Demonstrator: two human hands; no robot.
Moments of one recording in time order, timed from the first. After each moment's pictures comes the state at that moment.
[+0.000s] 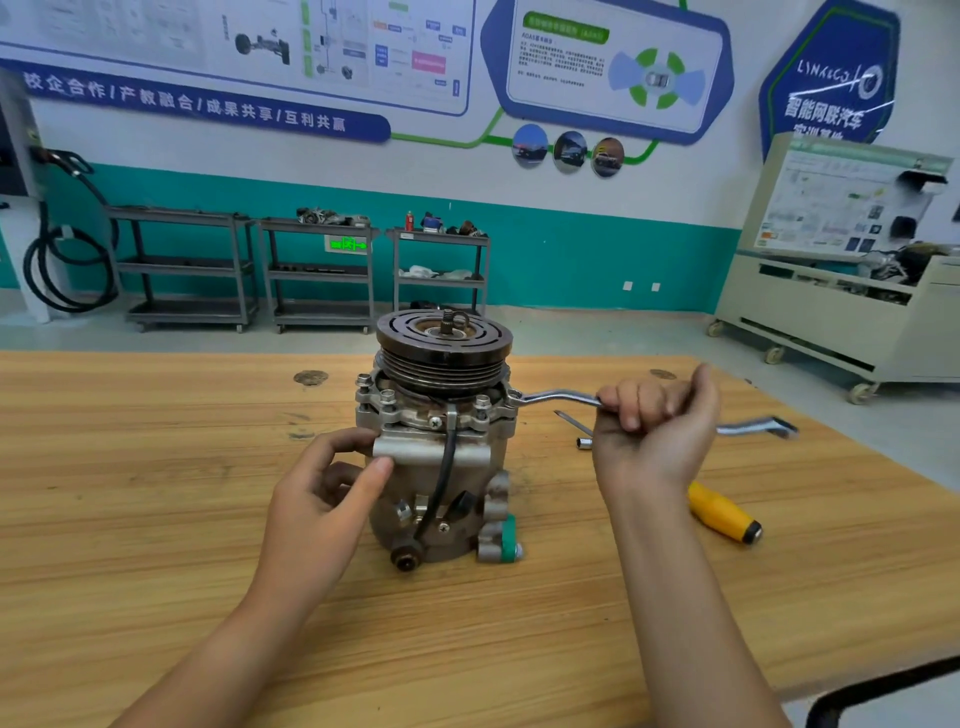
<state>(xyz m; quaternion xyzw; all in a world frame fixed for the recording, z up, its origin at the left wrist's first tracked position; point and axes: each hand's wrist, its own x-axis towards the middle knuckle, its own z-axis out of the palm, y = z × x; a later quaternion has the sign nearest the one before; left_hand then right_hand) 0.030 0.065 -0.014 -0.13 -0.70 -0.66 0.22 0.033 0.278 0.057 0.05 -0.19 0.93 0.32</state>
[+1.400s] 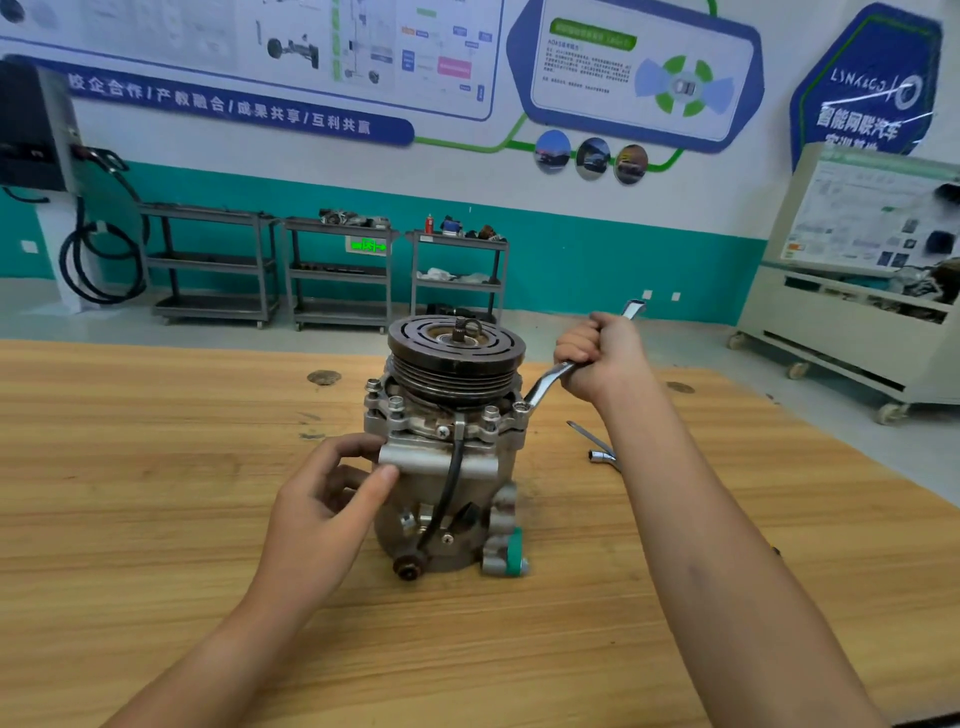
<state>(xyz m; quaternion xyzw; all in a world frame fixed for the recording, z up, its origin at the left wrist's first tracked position) 0.028 0.064 -0.013 -0.12 -0.71 -0.66 0.23 -0.045 0.285 0.106 -0.08 -0.27 0.96 0.02</state>
